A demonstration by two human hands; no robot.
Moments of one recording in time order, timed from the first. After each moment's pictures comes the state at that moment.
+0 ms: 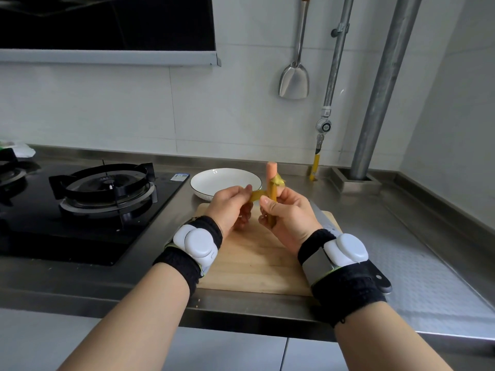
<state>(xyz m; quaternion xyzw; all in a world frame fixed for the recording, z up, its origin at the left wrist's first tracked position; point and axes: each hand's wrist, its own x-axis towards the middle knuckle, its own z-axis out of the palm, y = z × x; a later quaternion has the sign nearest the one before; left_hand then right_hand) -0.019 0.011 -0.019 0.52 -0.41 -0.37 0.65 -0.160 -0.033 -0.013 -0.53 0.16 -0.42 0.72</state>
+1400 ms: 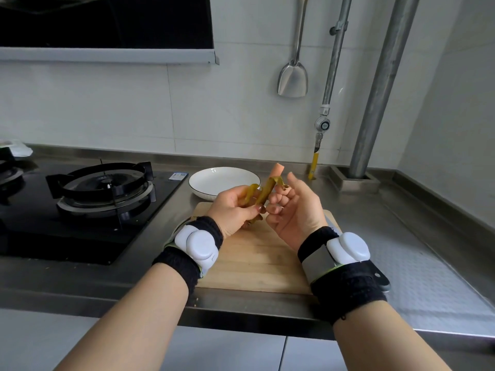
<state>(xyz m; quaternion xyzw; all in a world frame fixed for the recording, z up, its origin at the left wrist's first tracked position) -0.028 0.022 -0.018 0.51 -0.53 -0.32 0.60 -0.168 -0.037 -0.001 -0.41 0.19 -0.40 0.80</state>
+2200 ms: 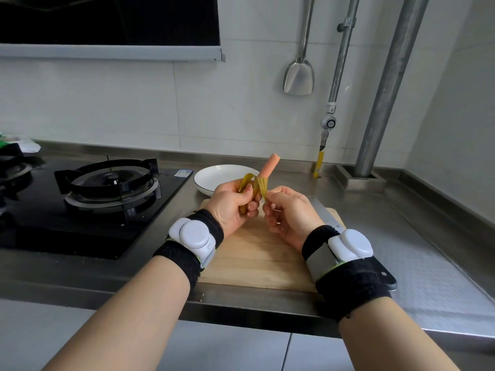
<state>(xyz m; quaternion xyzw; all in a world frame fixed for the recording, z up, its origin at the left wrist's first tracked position) -0.020 0.018 -0.013 0.36 -0.40 -0.49 0.69 -0.158 -0.035 -0.011 -0.56 0.26 -0.36 0.70</state>
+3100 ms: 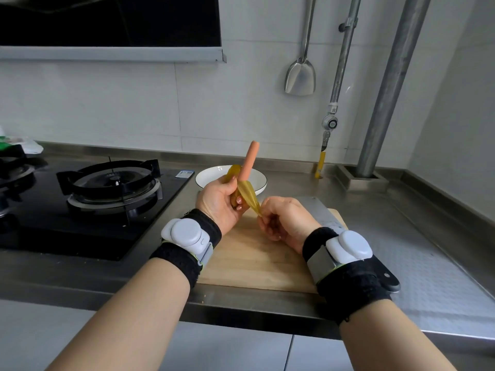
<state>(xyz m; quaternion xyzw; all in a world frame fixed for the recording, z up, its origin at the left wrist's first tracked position) -0.015 0.022 -0.003 0.33 -0.25 -0.49 0.77 -0.150 -0.035 -0.018 -0.65 0.27 -0.31 0.64</state>
